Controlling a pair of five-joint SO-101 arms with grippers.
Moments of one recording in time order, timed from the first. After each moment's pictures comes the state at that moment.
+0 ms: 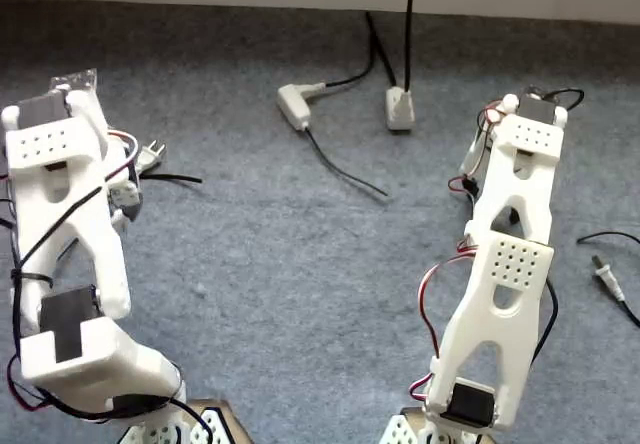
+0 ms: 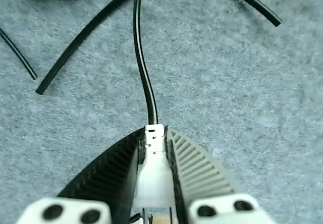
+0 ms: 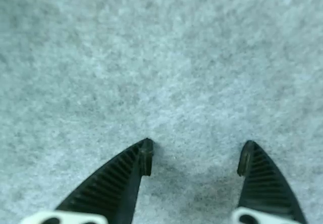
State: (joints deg) left arm -23.1 5.0 0.8 93.7 3.4; right arm 12.9 67.7 -65.5 97.0 -12.4
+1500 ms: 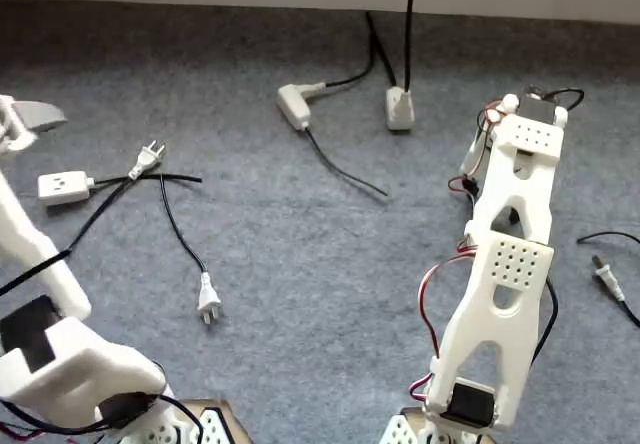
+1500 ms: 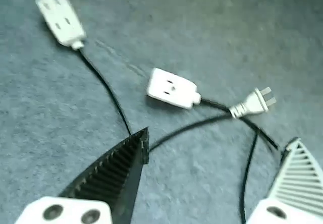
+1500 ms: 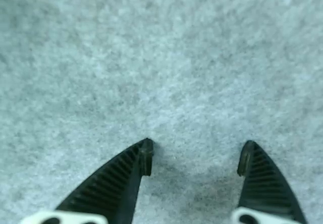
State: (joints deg) left arm -40.2 5.4 -23.9 88.7 4.0; right arm 12.9 67.7 -65.5 97.0 -12.4
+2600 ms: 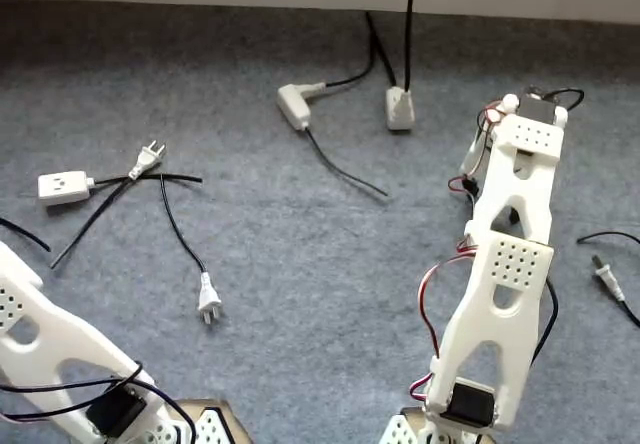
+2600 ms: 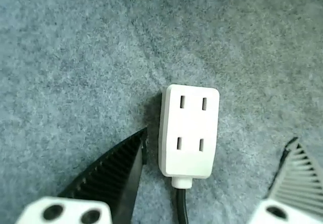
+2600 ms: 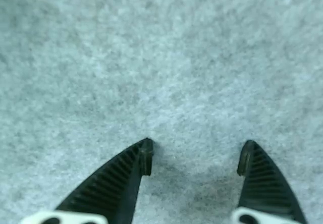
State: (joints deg) left arm -57.5 61.6 -56.7 55.5 14.9; right arm 12.9 67.7 -65.7 97.3 -12.4
